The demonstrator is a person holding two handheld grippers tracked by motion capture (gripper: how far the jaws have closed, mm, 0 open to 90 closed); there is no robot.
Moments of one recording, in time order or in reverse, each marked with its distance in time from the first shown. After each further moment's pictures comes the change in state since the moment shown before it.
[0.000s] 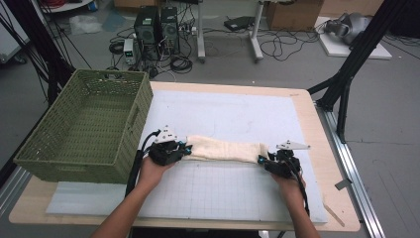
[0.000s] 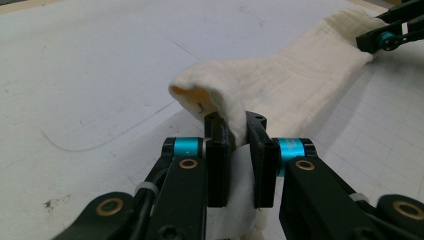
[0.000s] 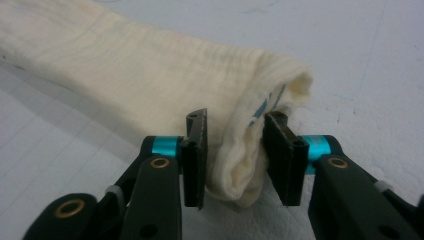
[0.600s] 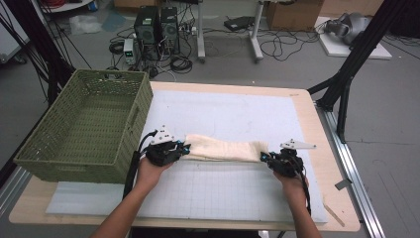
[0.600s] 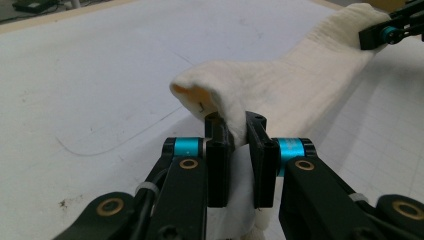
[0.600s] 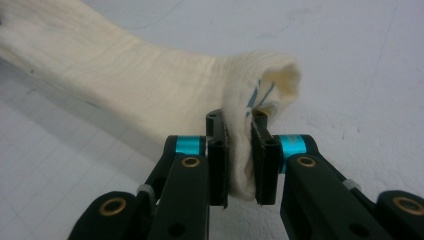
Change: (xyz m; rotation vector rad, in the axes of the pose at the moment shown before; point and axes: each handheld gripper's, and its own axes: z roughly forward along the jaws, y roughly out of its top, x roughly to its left) left arm -0.003 0.002 -0.013 -0.051 0.005 0.014; right arm 0.000 0.006 -0.013 -0.066 0.052 -0.004
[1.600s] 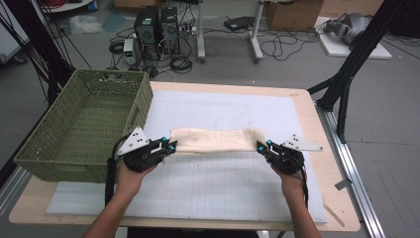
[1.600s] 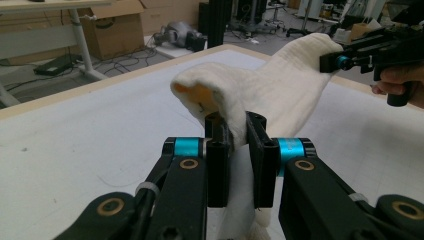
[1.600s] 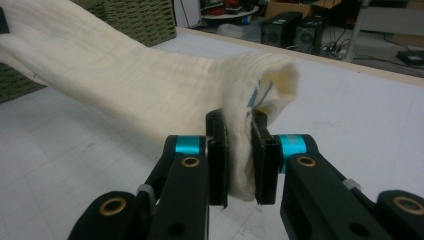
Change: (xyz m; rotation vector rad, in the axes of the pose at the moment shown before) left arm -0.008 0.012 -0.068 -0.208 -0.008 0.038; right arm 0.022 0.024 -0.015 -0.252 0.087 -0.165
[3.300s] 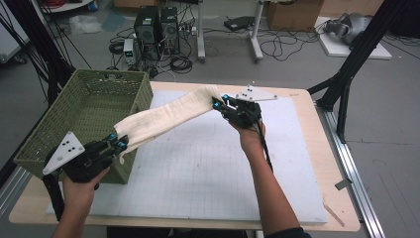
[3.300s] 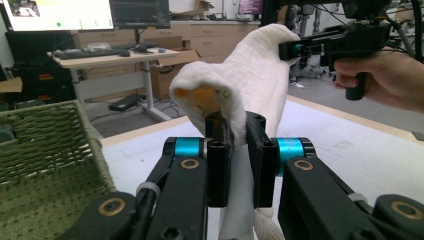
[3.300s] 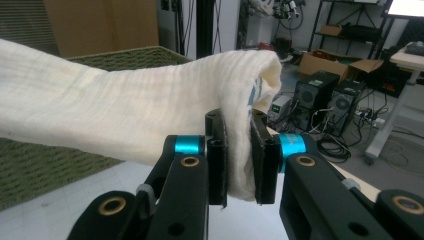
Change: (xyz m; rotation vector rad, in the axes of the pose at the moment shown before) left arm 0.016 0.018 -0.116 -0.180 0.203 0.014; right arm 0.051 0.132 0.104 -0.123 0.128 -0.142
